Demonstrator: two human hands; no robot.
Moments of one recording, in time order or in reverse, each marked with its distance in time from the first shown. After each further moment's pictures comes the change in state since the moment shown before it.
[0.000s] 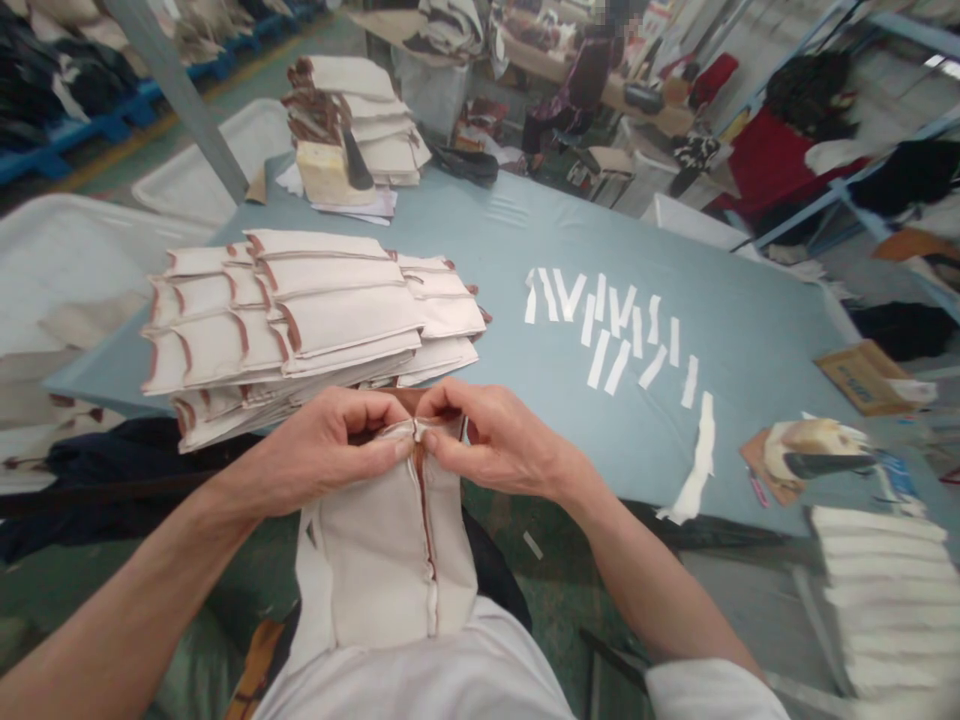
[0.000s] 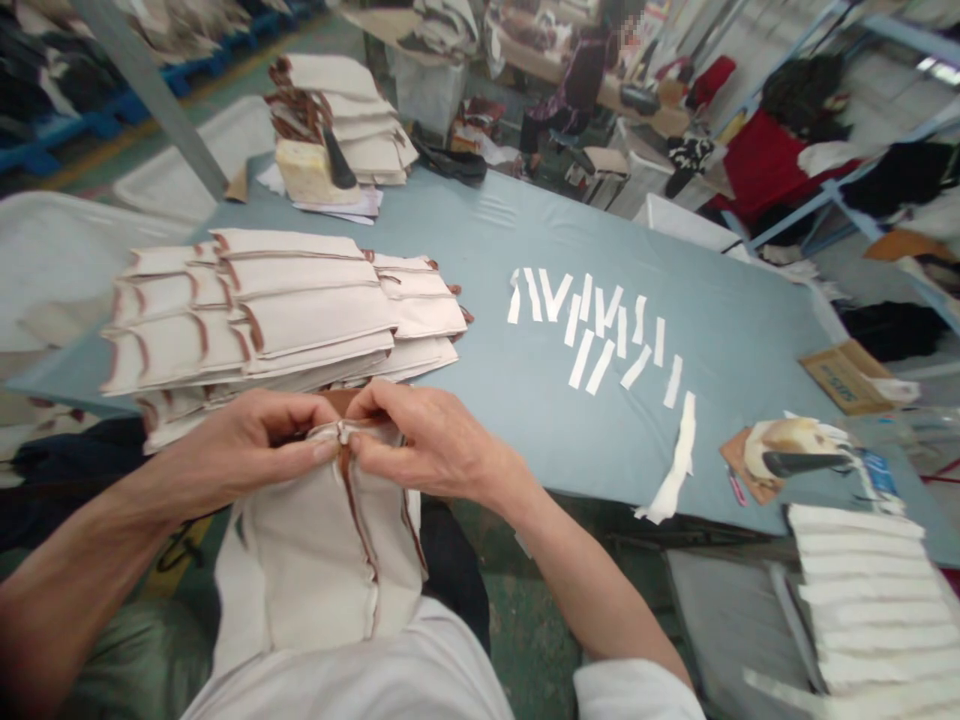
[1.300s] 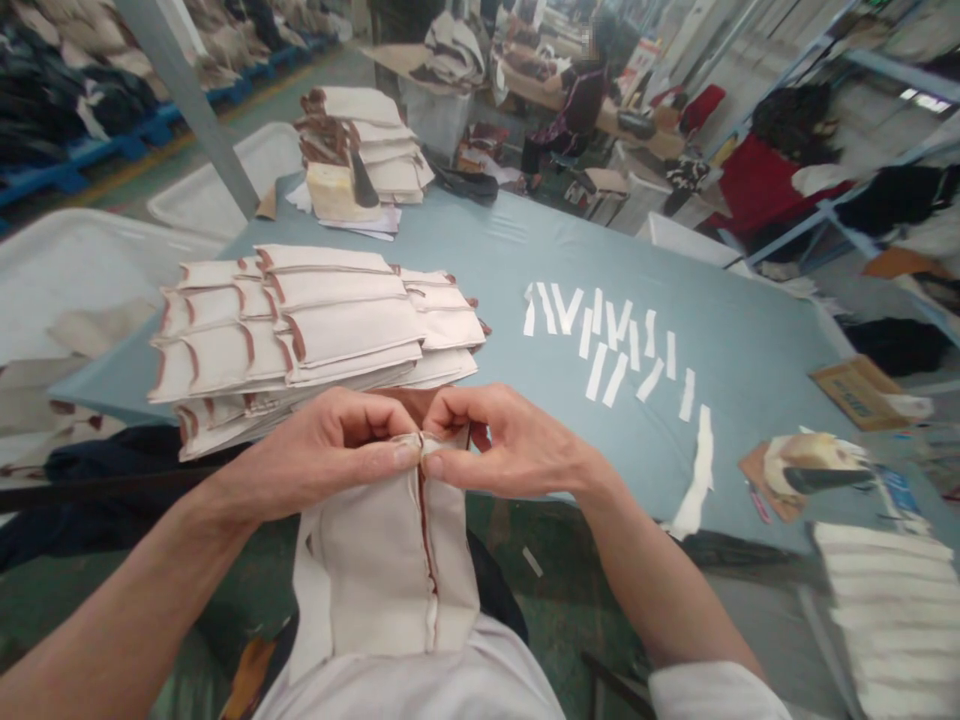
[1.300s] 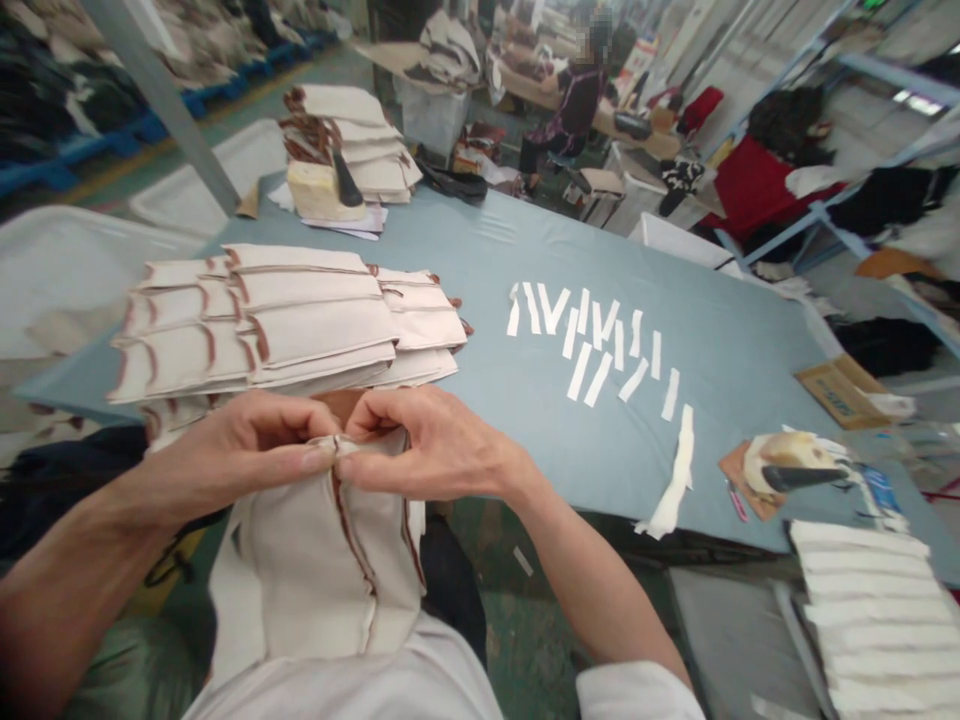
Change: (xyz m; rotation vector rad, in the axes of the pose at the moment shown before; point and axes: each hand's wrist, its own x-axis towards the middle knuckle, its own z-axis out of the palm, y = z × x) left_hand -0.001 0.014 -0.005 -0.109 -0.050 0.030; right_hand 0.010 -0.021 -0.021 0.237 -0.150 0.077
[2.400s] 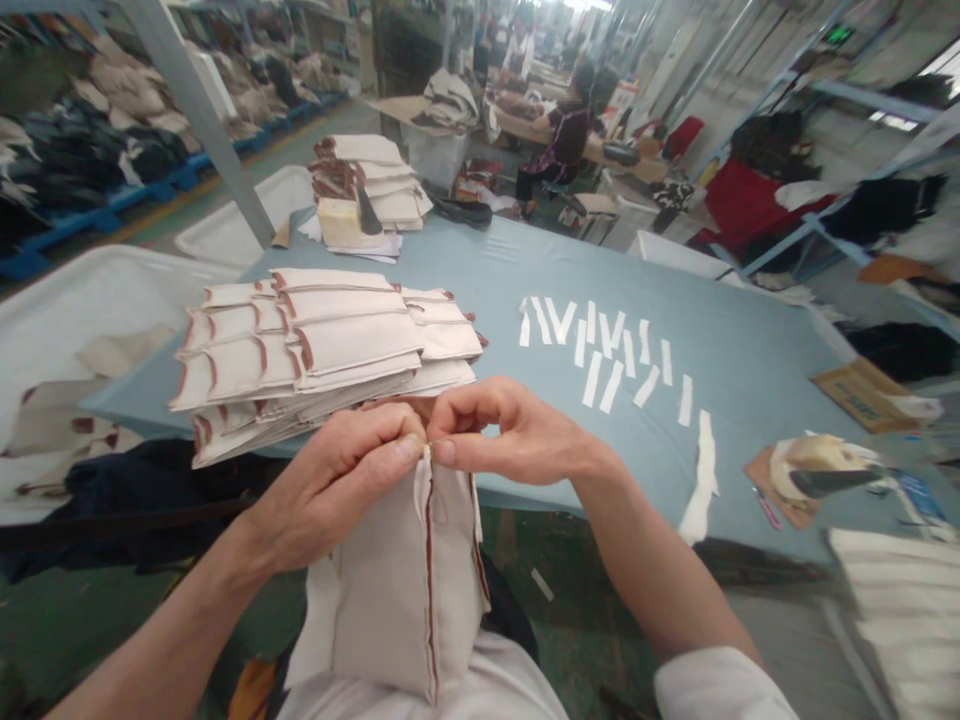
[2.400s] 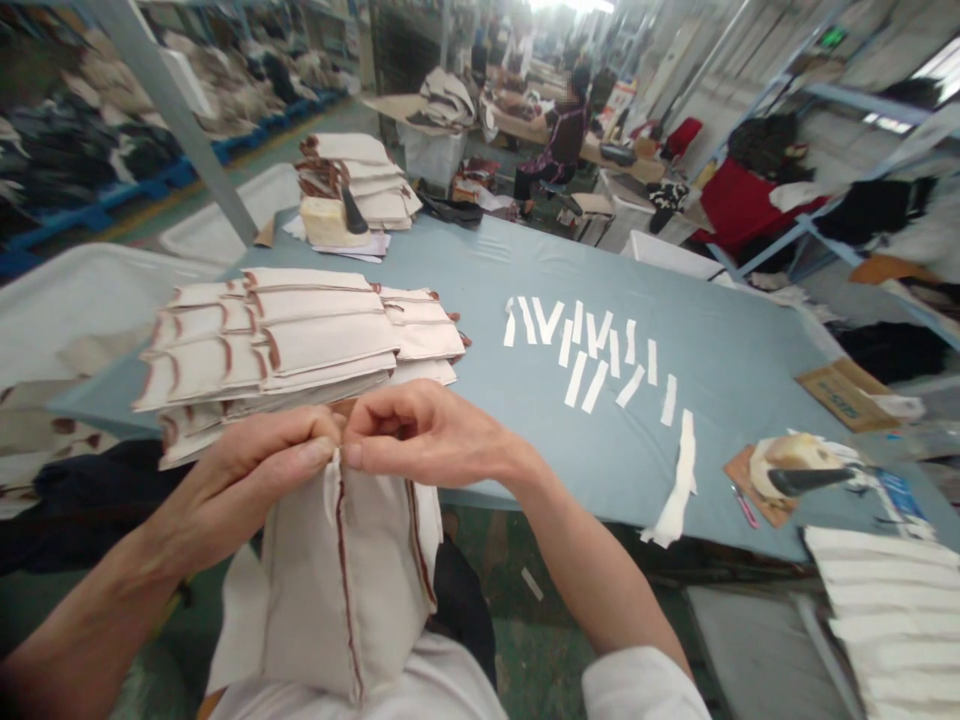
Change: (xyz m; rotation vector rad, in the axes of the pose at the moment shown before) left_hand -0.023 0.020 0.039 0.288 0.210 0.333; right_hand -0.014 -0.014 -0.005 0.236 -0.150 0.004
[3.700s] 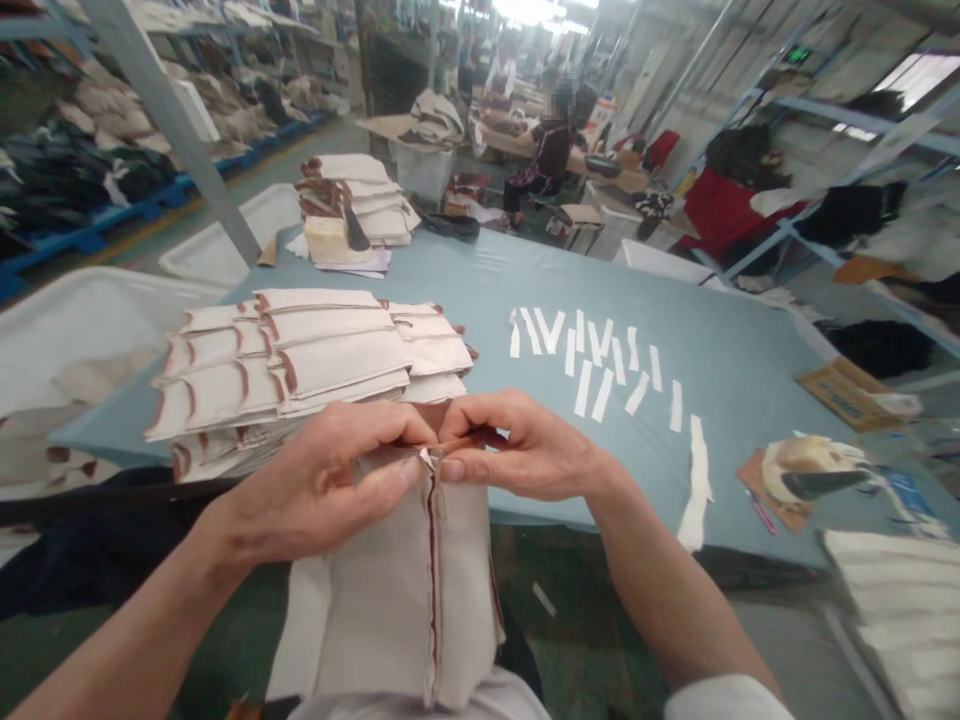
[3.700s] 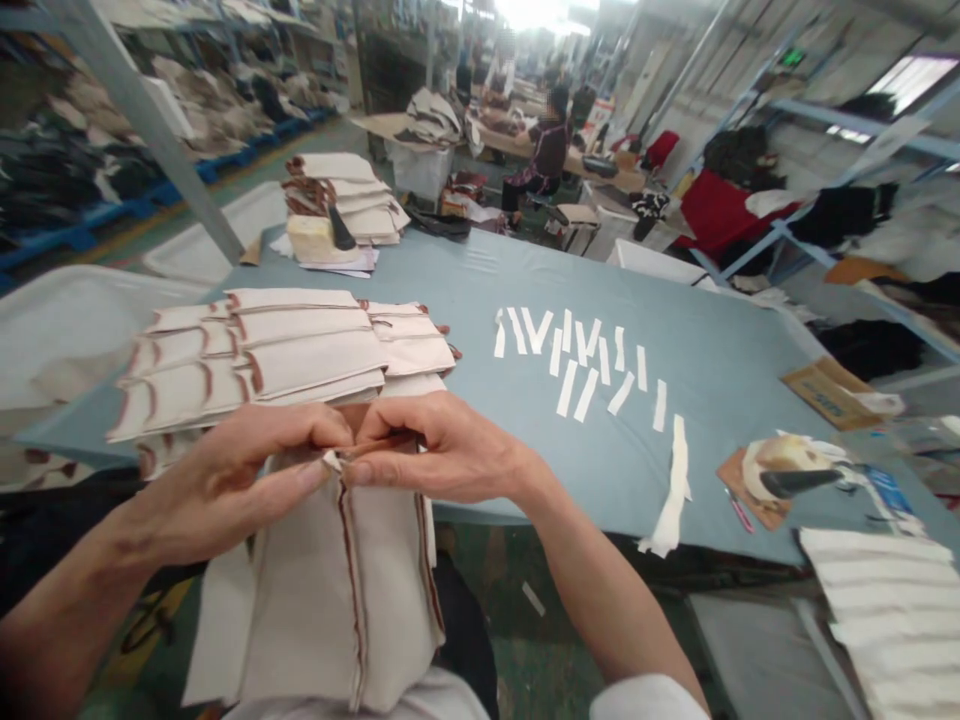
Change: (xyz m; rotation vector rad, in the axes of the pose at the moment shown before) left_hand 0.034 0.005 -0.016 0.152 -0.106 0.159; right_hand -0.012 0.003 -0.022 -0.134 0.074 -0.203
